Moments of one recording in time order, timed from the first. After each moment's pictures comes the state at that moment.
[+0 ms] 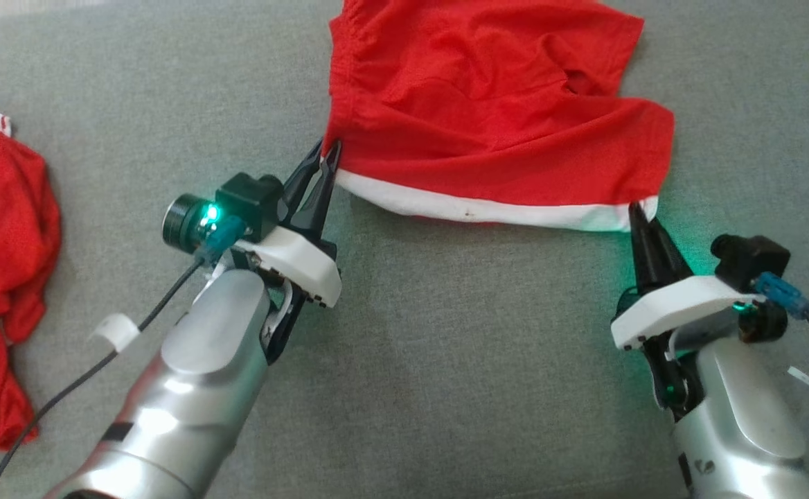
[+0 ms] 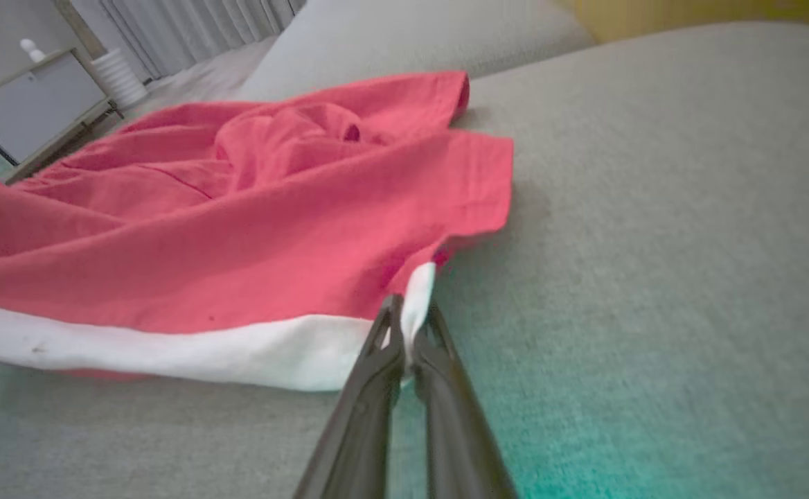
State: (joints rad) left arm -0.74 0.08 -0.61 0.80 -0.42 -0.10 -0.25; right arm -0.34 -0.05 0.05 0.52 0.29 0.13 -0.09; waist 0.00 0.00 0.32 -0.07
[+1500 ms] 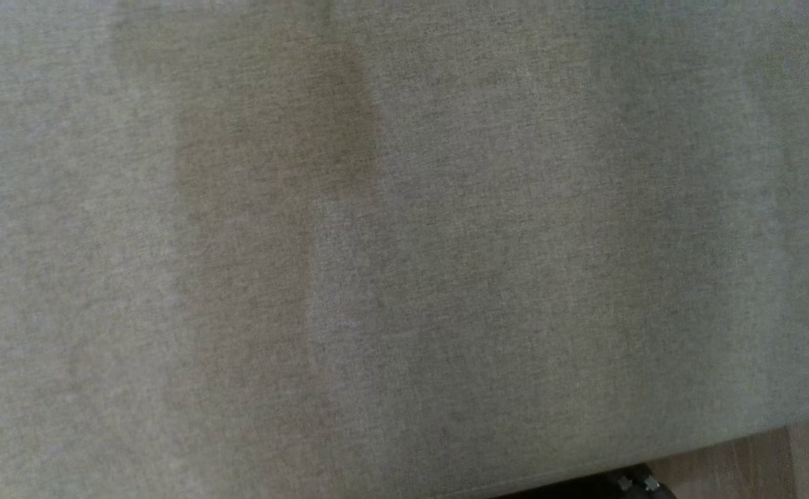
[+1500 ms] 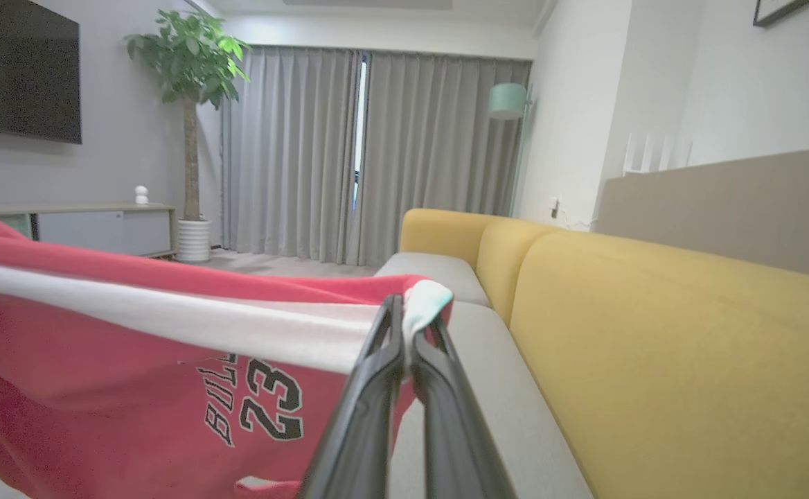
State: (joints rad) left arm -1.73 0.25 -0.38 0.94 -0.50 -0.12 -0.12; right arm -1.63 -0.09 0.11 0.91 0.09 0.13 -0.19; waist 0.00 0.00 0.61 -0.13
